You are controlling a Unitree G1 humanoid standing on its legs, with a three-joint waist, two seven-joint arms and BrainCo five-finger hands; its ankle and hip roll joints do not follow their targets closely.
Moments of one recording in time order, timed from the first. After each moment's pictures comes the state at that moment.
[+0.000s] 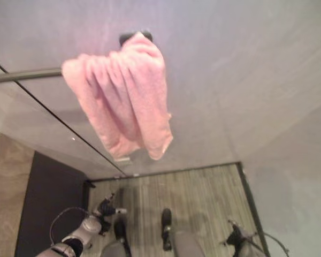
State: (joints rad) left arm -0.23 0.26 -0.37 1.20 0.01 -0.17 0.19; right arm -0.15 -0.42 0.44 1.21 -0.33 -0.12 -0.25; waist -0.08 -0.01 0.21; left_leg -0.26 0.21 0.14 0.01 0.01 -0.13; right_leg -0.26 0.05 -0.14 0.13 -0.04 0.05
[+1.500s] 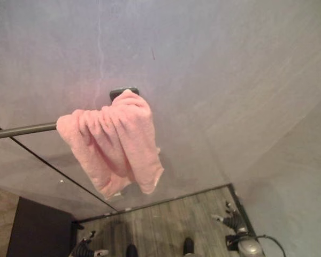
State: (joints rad) left arm 0.32 0.46 -0.28 0.70 -0.03 -0.23 0.08; right arm 0.10 -0.46 0.17 0.71 0.40 -0.22 -0.03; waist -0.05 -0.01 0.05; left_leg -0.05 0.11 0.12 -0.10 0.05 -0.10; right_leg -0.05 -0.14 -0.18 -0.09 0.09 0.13
